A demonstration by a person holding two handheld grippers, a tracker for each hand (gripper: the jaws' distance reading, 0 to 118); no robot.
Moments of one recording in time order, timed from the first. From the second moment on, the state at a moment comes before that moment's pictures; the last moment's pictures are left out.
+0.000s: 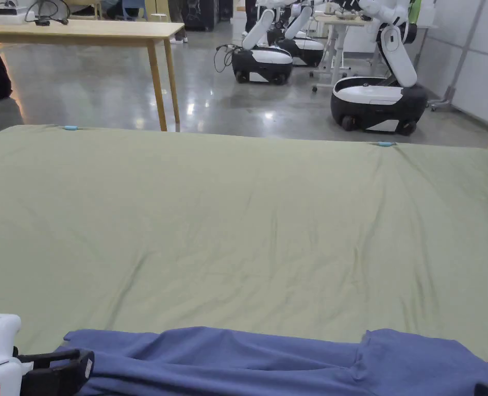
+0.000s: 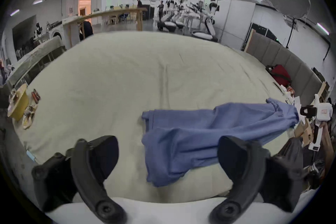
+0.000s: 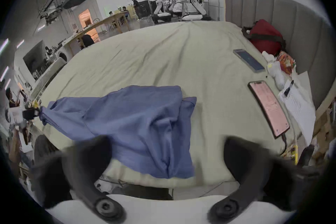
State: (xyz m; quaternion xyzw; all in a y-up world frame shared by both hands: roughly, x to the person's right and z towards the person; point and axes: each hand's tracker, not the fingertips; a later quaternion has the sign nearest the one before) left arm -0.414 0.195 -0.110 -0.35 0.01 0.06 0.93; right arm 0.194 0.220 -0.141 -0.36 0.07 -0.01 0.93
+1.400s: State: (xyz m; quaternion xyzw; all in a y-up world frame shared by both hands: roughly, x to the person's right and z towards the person) left arm -0.507 0.139 -0.197 -0.53 -0.20 0.35 0.75; right arm 0.050 0.230 -0.097 -0.14 -0.02 0.05 0.99
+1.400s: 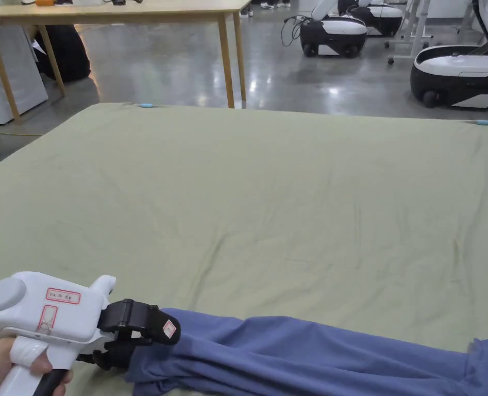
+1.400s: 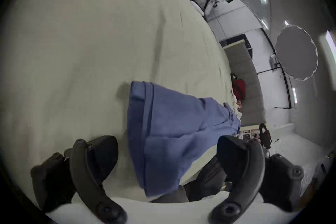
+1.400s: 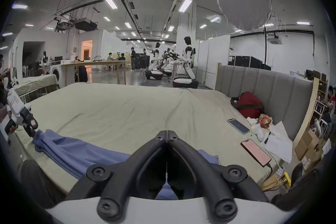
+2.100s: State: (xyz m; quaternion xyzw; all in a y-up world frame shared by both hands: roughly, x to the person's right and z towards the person) left arm -0.562 0.188 -0.156 -0.45 -0.12 0.41 0.78; right arm 0.045 0.242 -0.097 -0.13 0.01 0.04 0.99
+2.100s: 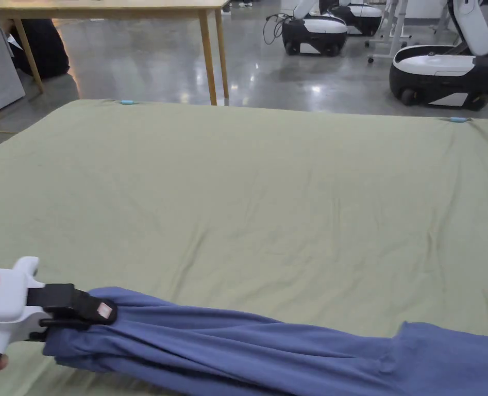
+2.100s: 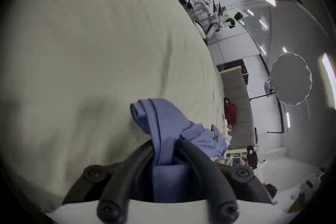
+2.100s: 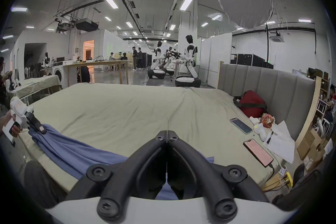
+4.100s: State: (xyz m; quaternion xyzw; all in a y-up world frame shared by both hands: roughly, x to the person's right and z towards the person) left arm -0.354 0.197 -0.188 -0.47 -0.21 0.33 0.79; right arm 0.063 0.221 -0.097 -0.19 0.04 0.02 0.98
